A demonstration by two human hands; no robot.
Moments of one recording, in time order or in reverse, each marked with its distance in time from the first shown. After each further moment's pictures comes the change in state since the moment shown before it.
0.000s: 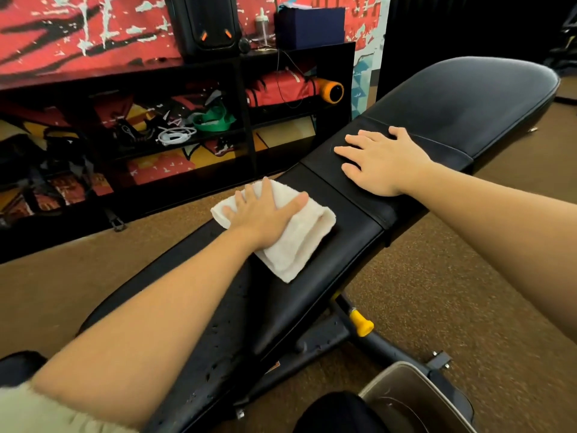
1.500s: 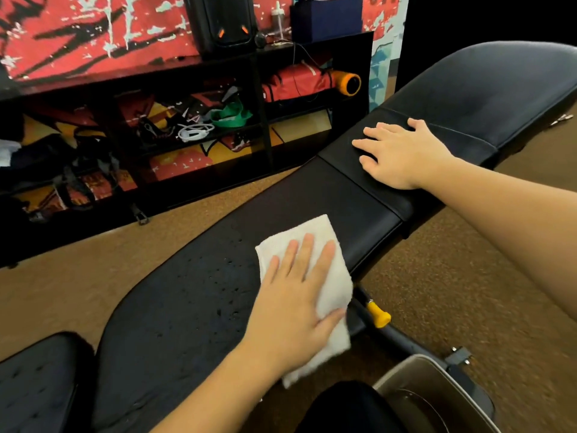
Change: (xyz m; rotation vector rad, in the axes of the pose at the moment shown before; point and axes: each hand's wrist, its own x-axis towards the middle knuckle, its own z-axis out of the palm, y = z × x) left_hand -0.160 -0.030 0.054 0.222 0.076 0.492; right_hand -0.003 -0.003 -0.002 0.002 0.027 0.025
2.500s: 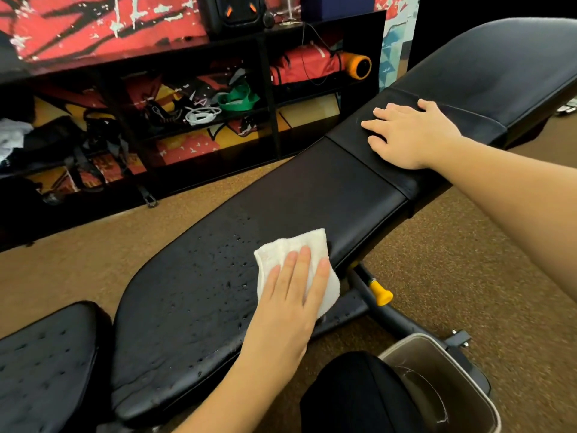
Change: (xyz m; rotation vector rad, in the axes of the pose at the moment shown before) left_hand -0.053 -0.007 0.039 0.309 0.132 0.073; right_hand -0.004 -0.004 -0.003 0.024 -0.018 -0.005
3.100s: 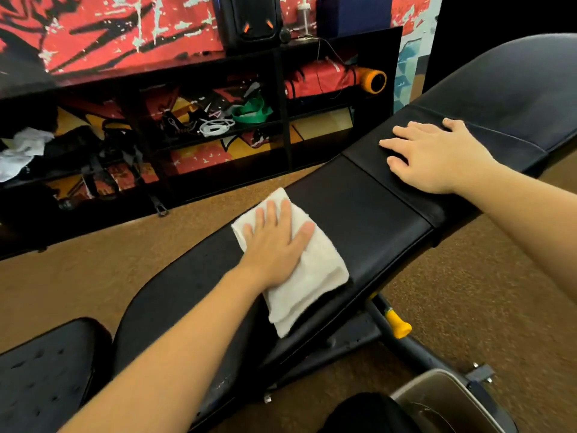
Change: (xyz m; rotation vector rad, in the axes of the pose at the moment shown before) left_hand 0.131 -0.099 -0.006 -0.477 -0.261 -0.481; right_hand 0.006 0.004 0.008 -0.005 0.035 0.021
